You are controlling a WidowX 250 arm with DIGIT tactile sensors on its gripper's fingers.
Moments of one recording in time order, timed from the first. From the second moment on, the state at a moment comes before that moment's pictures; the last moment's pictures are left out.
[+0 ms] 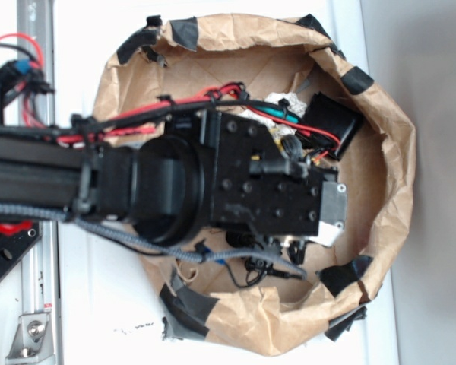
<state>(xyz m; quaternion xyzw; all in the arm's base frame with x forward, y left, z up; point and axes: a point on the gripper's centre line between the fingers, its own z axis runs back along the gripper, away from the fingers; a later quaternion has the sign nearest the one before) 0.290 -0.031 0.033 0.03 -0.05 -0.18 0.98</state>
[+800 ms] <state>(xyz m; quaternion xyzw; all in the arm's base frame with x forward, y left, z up) 0.295 -0.017 0.101 -0.03 -0.01 -0.15 0.99</state>
